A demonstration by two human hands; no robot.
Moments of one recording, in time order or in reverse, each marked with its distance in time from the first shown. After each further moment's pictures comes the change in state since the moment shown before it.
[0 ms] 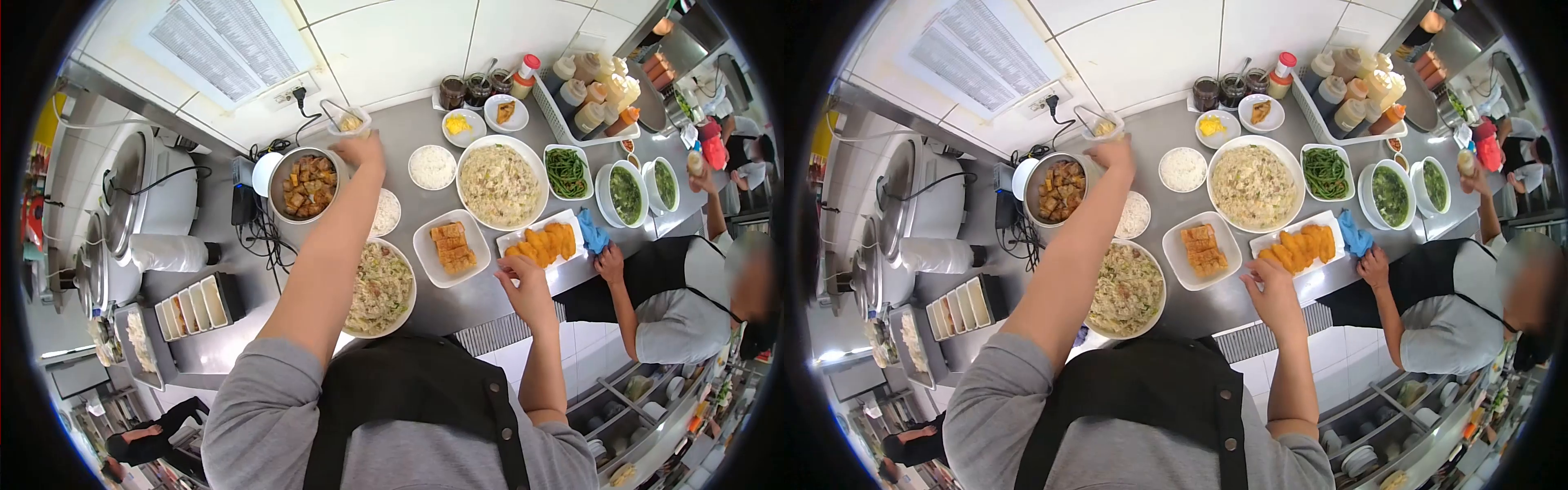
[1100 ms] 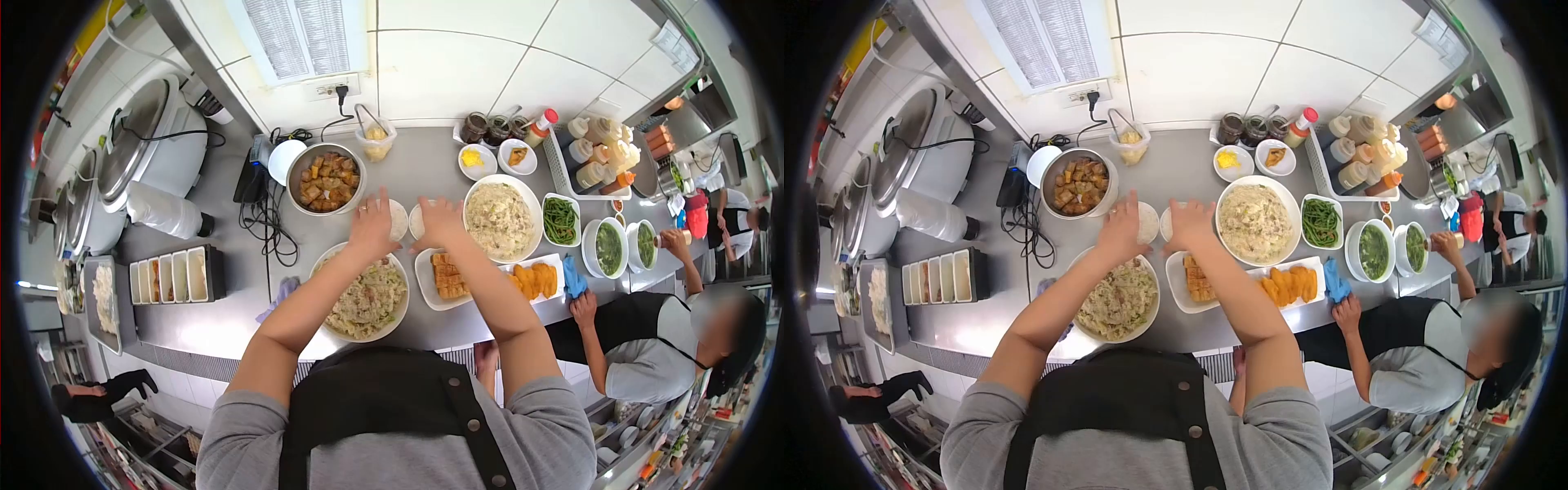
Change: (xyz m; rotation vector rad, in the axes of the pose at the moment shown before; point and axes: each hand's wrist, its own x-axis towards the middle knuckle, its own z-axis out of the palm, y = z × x) left_hand -0.086 -0.028 -0.210 0.741 -0.815 0.818; right_hand 0.189 -0.053 0.143 -0.950 -0.405 -0.211
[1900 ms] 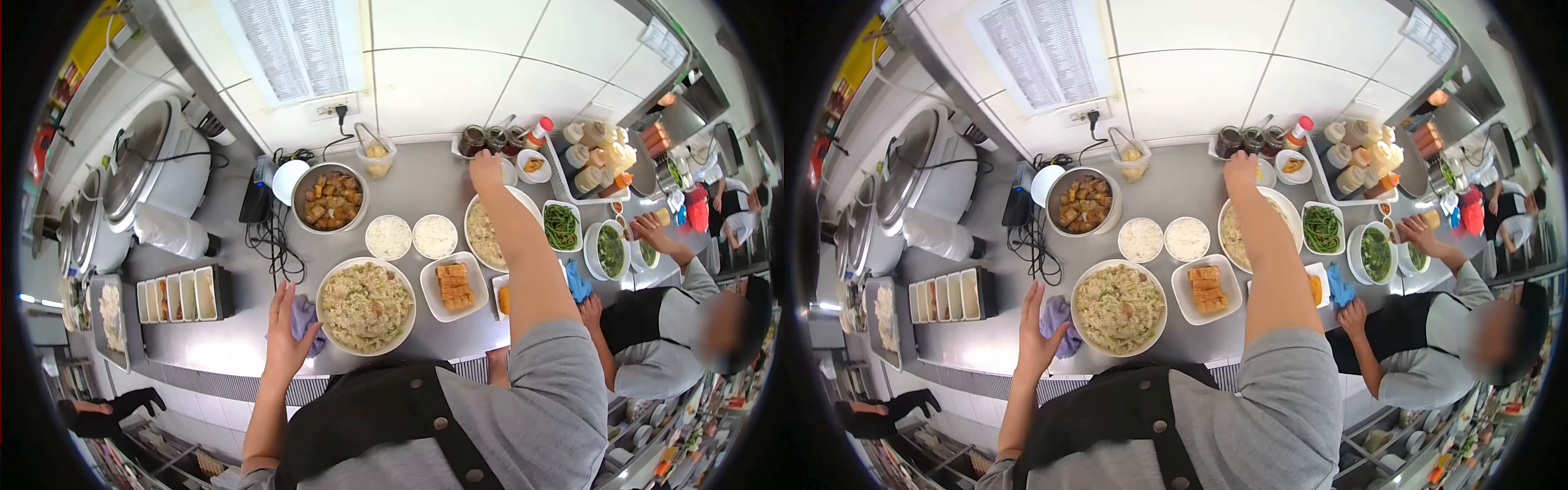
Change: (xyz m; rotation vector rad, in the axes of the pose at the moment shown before) left_hand -0.227 -0.072 -0.071 -0.366 0.390 -0.051; right_hand 0.137 0.151 -0.009 -0.512 0.286 0.127
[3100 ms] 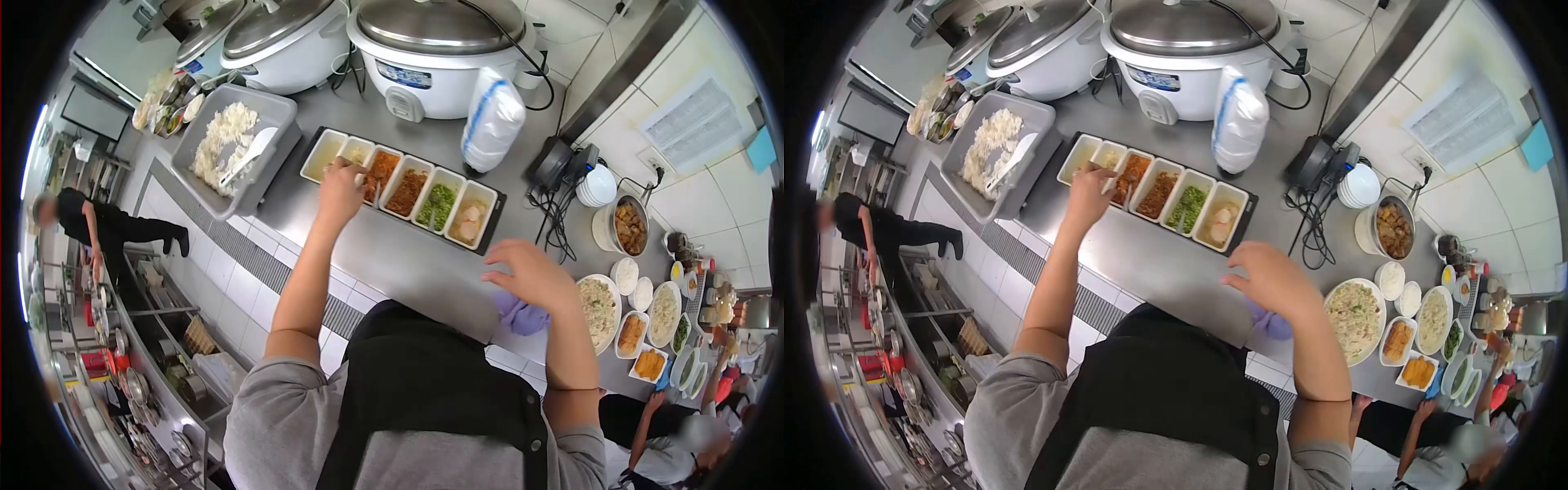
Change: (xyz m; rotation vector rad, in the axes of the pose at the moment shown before) left_hand -0.069 -0.422 -0.293 0.355 0.398 -0.313; right_hand -0.225 -0.483 -0.426 0.997 -0.127 -0.931
